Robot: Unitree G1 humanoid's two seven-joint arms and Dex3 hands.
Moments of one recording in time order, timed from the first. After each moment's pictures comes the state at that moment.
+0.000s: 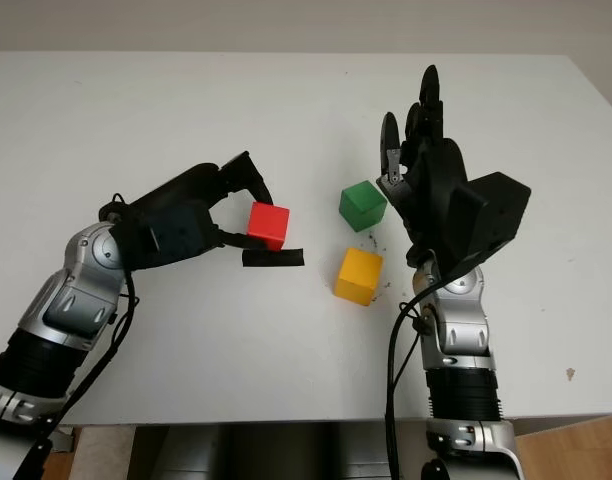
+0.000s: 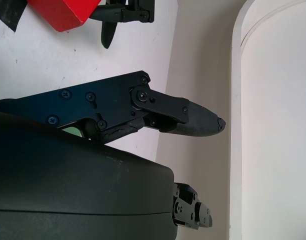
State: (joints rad) left arm -0.63 0.45 -0.22 0.09 0.41 0.24 -0.47; right arm -0.49 -0.14 -0.14 0.15 0.13 0.01 0.06
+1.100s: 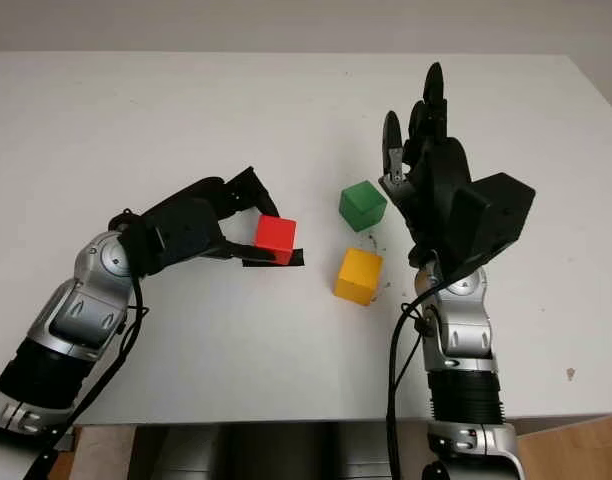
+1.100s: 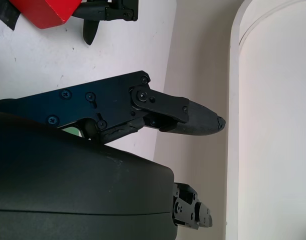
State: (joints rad) left arm -0.59 0.42 -0.25 0.04 0.38 0.33 -0.44; right arm -0.47 -0.14 -0.15 0.12 0.12 0.02 0.06
